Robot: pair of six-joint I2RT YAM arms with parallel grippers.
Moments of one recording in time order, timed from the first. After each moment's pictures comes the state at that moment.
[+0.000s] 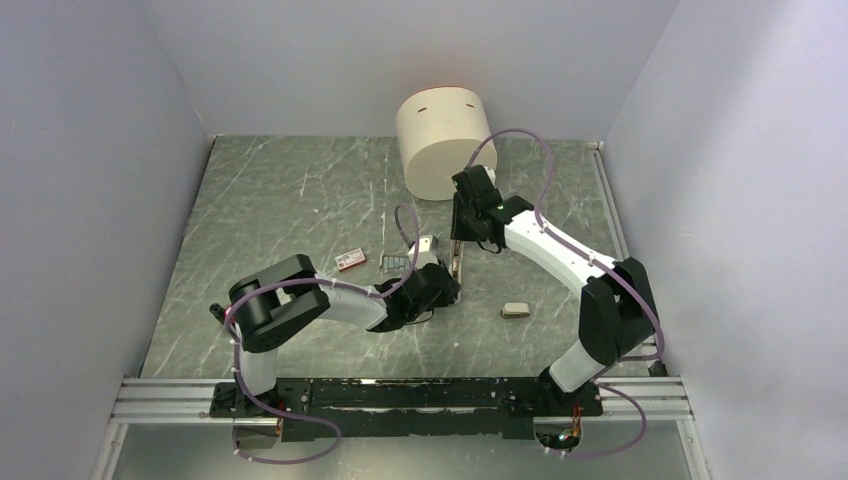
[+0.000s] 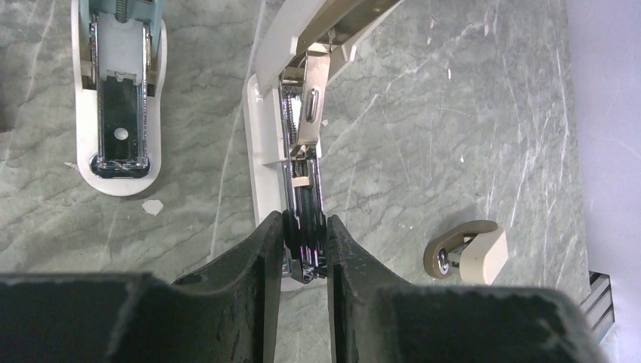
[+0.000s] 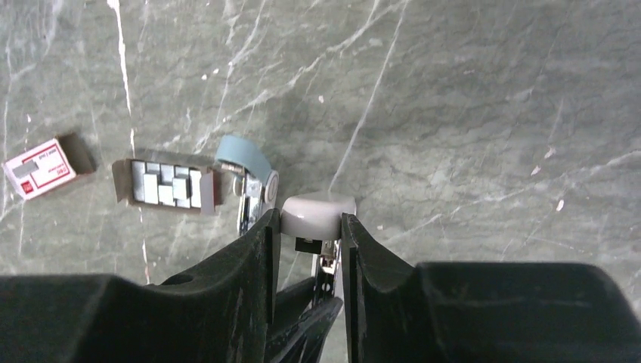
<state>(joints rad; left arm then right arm) -1.12 1.89 0.87 0.46 -0.41 -0.98 0.55 1.58 1.20 -0.55 0.18 0.49</state>
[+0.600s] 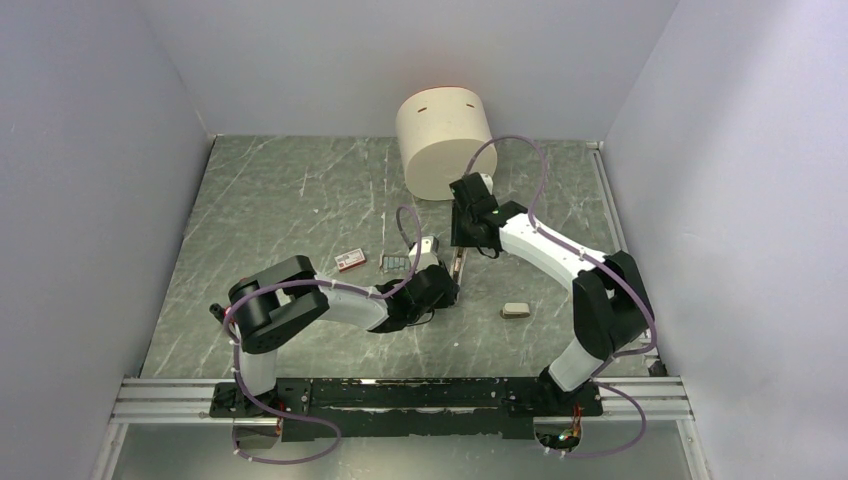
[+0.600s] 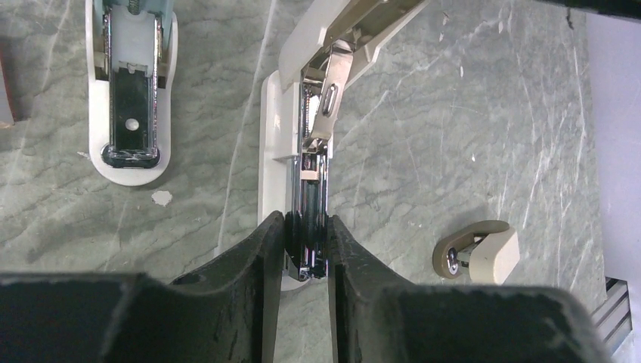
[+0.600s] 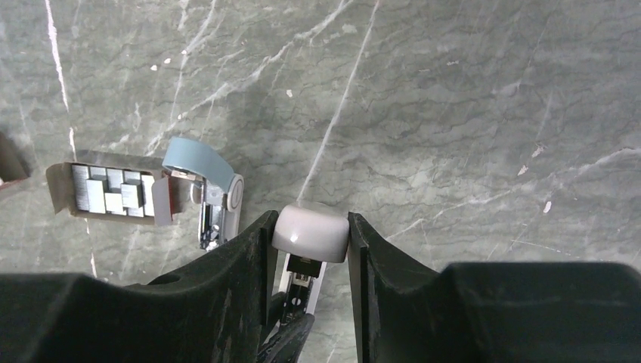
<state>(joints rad) -1.13 1.89 0.88 0.41 -0.44 -0.99 0.55 1.62 1.15 -0.49 0.23 0.46</state>
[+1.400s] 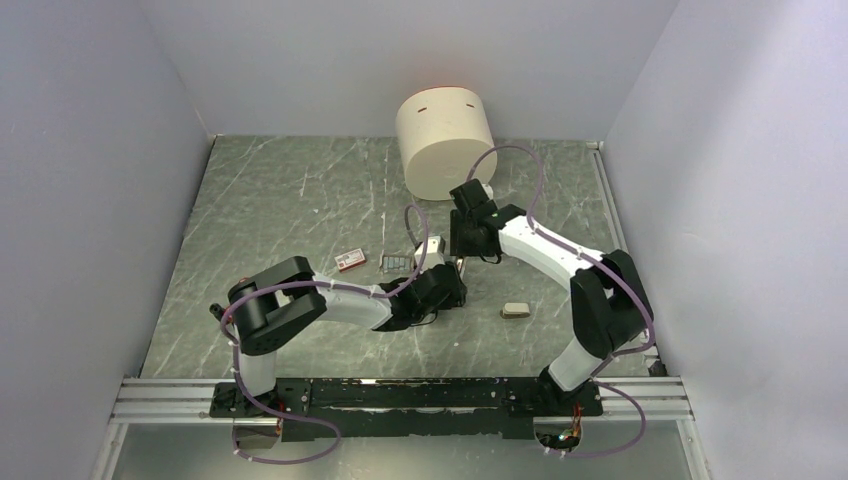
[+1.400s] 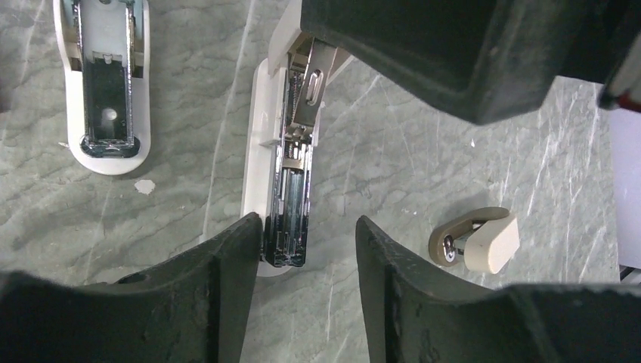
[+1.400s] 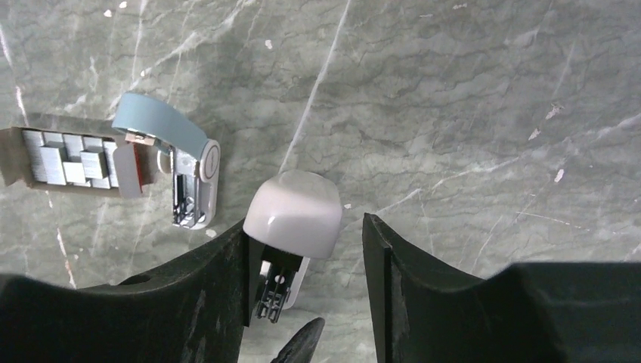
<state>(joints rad) -1.15 1.88 0.93 0.32 -0.45 -0.97 0.55 1.63 1.12 -0.54 0.20 0.47</state>
